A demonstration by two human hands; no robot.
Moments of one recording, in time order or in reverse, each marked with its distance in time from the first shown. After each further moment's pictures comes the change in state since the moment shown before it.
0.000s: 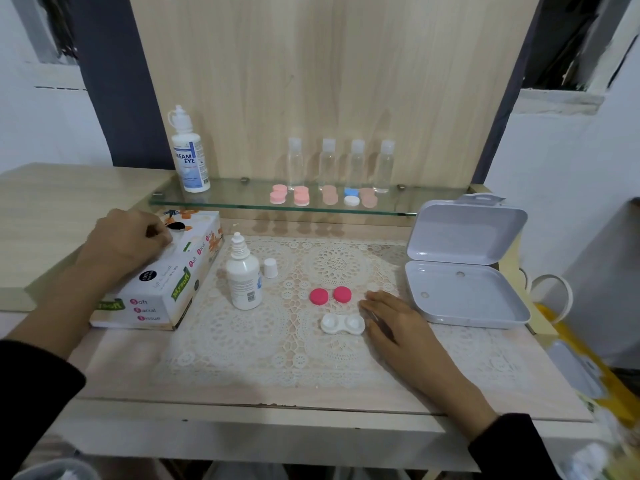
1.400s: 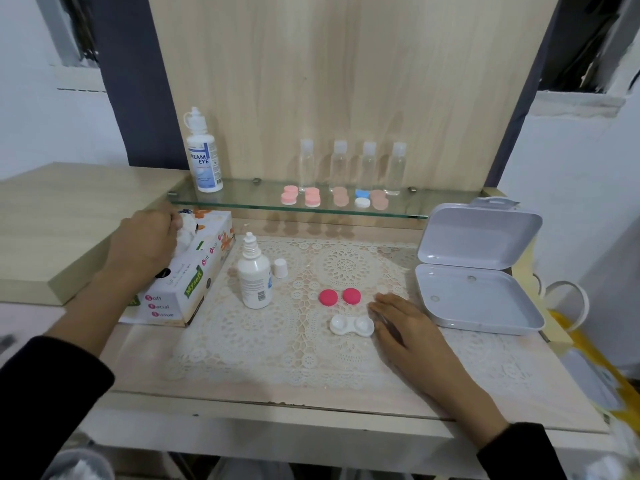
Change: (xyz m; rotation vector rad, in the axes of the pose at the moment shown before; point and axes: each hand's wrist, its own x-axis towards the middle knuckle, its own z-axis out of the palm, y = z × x) left_hand -0.004 0.000 0.016 0.039 0.170 0.048; right_hand -0.004 -0.001 -0.001 0.020 0.011 0.010
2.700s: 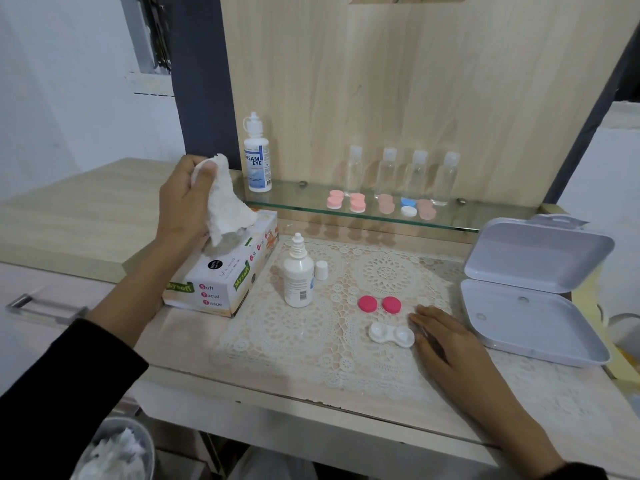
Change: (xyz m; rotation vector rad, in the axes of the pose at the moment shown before) left_hand -0.003 0.020 -0.047 -0.884 0.295 -0.176; right_hand 0.002 0.004 0.004 -0.041 -0.008 0.014
